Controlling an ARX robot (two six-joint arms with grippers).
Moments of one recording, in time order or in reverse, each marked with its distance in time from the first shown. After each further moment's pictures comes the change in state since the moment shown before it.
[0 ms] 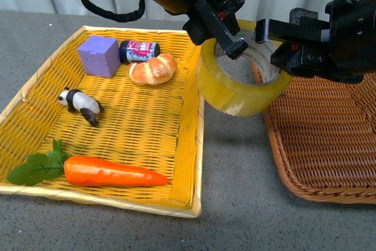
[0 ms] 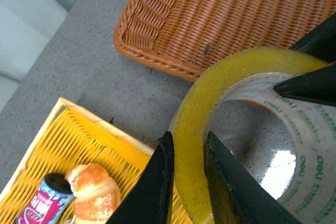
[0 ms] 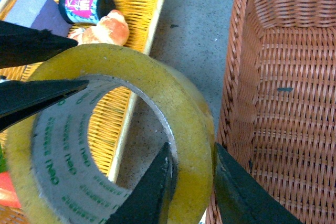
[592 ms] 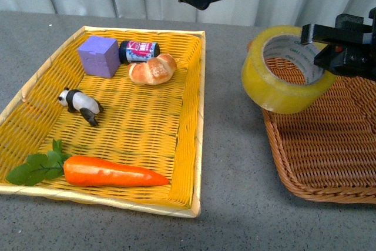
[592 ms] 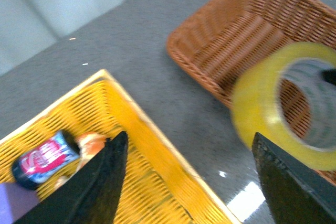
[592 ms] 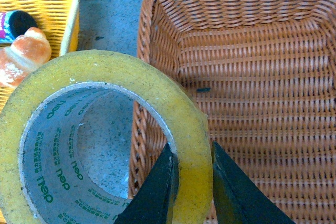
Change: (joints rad) left arm 0.066 -0.092 -0.056 0.080 -0.074 -0.389; right arm -0.118 0.021 -0.001 0.010 0.053 -0.036
